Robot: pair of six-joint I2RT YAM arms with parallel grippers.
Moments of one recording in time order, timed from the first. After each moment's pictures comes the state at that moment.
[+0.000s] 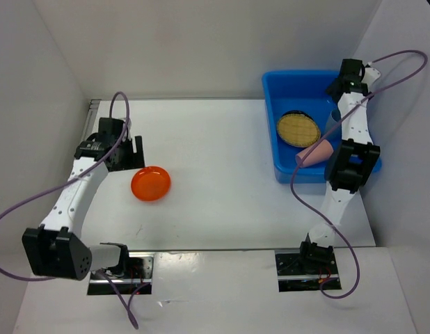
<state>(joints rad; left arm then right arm) -0.07 1.25 1.17 -0.86 -0.06 -0.21 -0.24 2.15 2.14 -0.70 0.42 0.56</state>
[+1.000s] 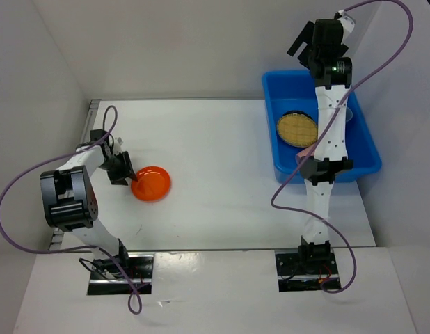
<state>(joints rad) 0.23 1.68 1.06 -0.67 0.26 -0.16 0.07 2.31 3.07 -1.11 0.33 0.51</state>
